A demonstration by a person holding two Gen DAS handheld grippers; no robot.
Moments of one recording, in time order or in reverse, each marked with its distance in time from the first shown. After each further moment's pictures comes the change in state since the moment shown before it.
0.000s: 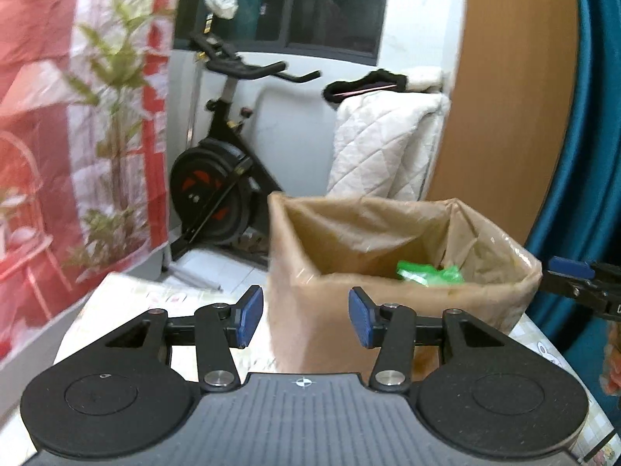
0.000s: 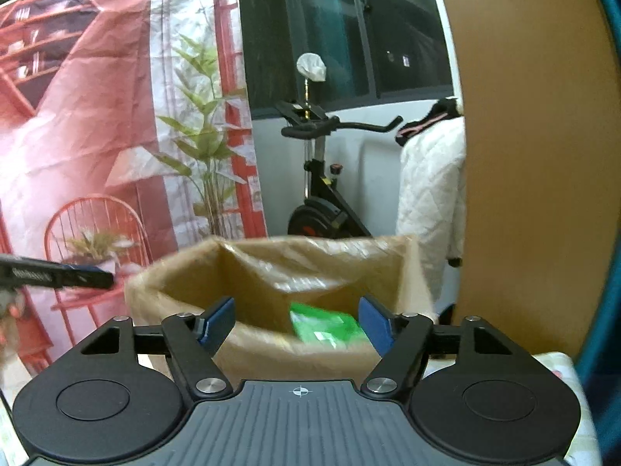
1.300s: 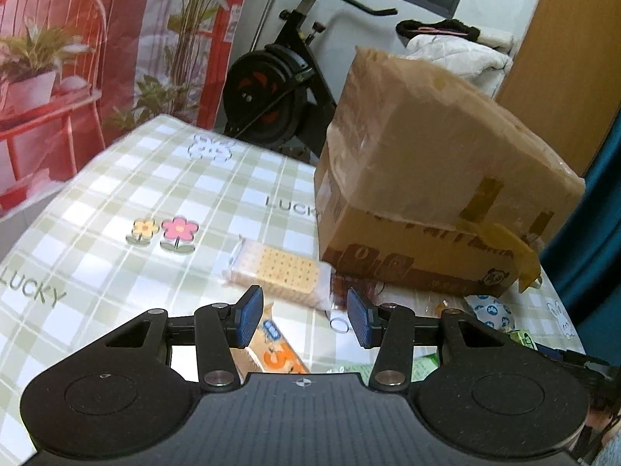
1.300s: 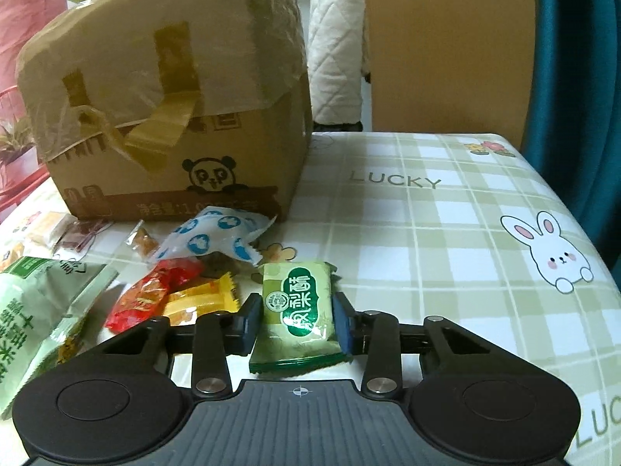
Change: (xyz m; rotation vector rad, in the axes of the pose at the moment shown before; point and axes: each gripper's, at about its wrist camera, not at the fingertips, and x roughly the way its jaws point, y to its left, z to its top) left arm -0.013 0.032 -0.125 -0.238 0.195 0.065; right arm 0.011 -0.042 -0.197 0.133 0.335 -0.190
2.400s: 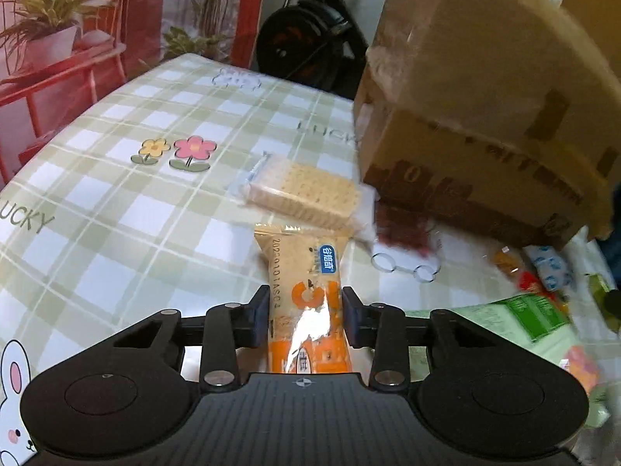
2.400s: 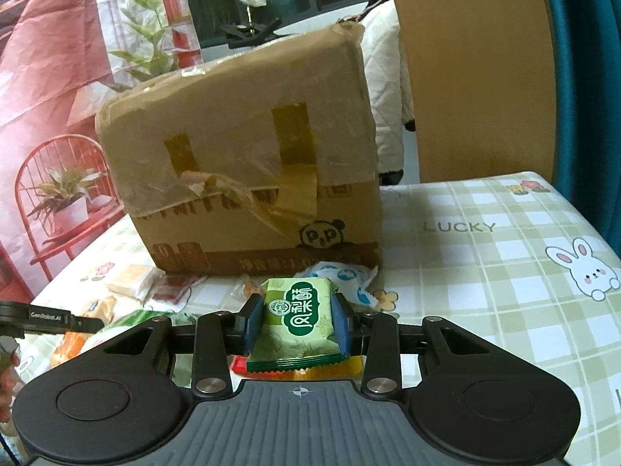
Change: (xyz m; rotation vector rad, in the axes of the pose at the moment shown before) left arm 0.042 0.001 -0.040 -0.013 0.089 0.106; right arm -0.048 0.054 0.013 0.033 -0.158 0.126
